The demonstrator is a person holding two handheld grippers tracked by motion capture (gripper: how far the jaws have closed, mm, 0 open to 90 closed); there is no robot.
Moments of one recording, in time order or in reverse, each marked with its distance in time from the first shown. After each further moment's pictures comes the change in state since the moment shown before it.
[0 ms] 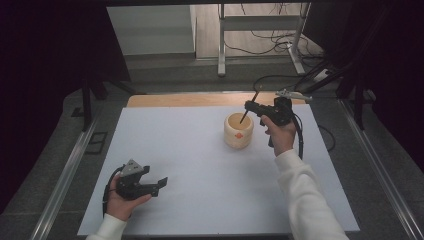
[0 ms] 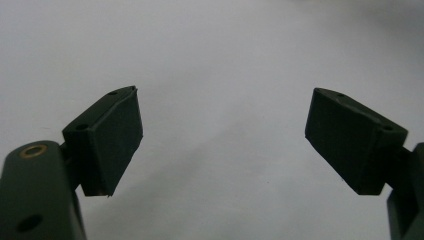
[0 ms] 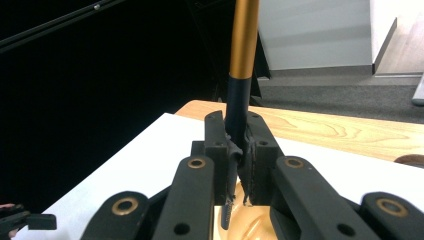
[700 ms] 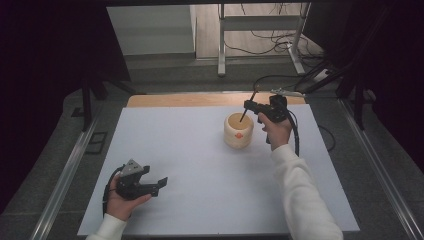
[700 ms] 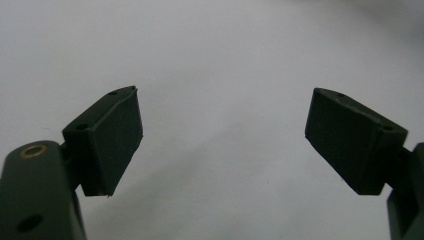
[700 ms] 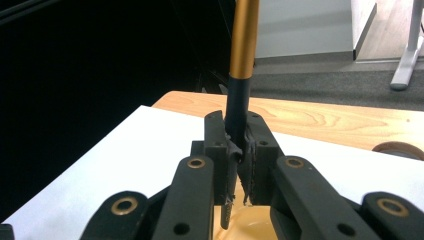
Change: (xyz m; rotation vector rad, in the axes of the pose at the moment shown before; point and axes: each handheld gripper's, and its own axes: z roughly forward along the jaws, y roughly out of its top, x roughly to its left) left arm 0.000 0.000 0.000 0.001 -0.002 -0.001; right arm -0.019 -0.004 0.022 0.047 -0.064 0.014
